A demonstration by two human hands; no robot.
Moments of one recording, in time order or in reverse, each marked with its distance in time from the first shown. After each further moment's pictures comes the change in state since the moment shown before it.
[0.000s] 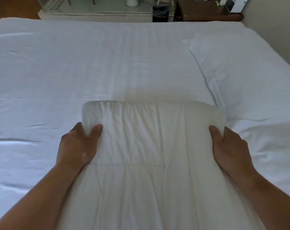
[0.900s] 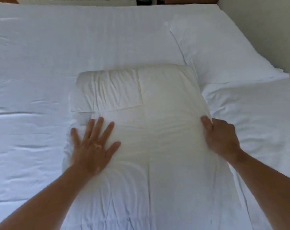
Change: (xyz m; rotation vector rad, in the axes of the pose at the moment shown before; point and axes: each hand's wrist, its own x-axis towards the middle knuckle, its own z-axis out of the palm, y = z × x) left_hand -0.155 -0.079 0.023 0.644 -0.173 0.516; right_hand -0.116 0.096 -0.034 -0.188 0.050 -0.033
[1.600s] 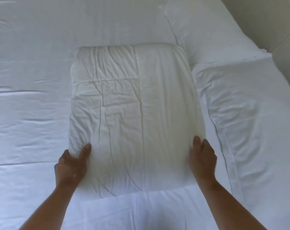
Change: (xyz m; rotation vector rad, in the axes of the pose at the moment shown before) left_hand -0.168 -0.004 0.014 -0.757 0.073 -0.691; right_hand -0.188 0.044 0.034 0.416 0.069 0.274
